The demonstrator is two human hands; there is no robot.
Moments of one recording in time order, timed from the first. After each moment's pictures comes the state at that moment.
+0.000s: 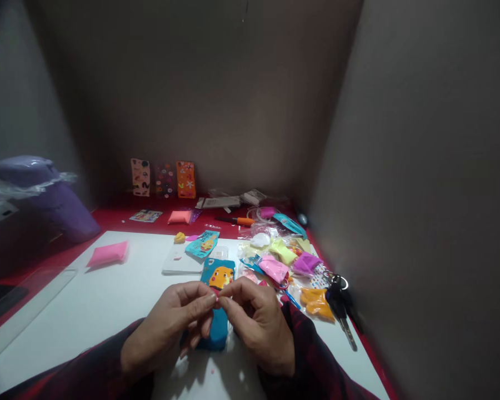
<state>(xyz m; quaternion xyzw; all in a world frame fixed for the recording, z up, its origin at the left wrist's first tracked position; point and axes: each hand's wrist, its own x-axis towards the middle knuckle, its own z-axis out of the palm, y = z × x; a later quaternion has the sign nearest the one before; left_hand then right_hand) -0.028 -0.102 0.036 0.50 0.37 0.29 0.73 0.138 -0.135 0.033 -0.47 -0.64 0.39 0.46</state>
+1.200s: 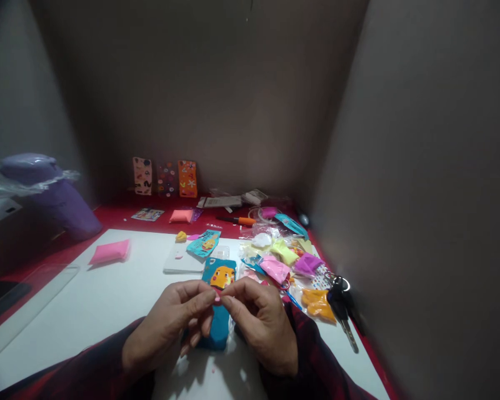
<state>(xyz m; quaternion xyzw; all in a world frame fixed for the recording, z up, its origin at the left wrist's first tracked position) -0.028 -0.102 0.037 0.49 0.38 0.30 0.73 0.140 -0.135 0.033 -0.47 -0.63 0.38 0.48</state>
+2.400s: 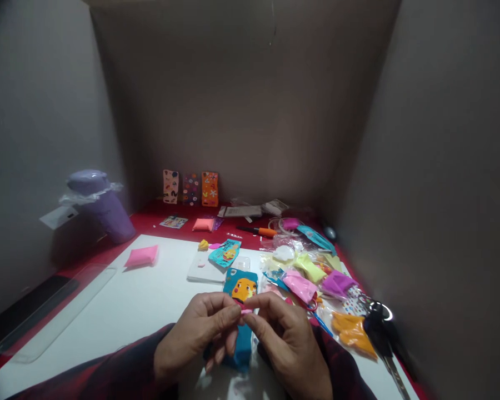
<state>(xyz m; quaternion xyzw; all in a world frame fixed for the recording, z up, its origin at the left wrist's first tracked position) -0.027 -0.104 0.033 0.47 0.36 0.30 0.74 0.140 -0.134 0.029 -0.49 -0.64 0.39 0.45</state>
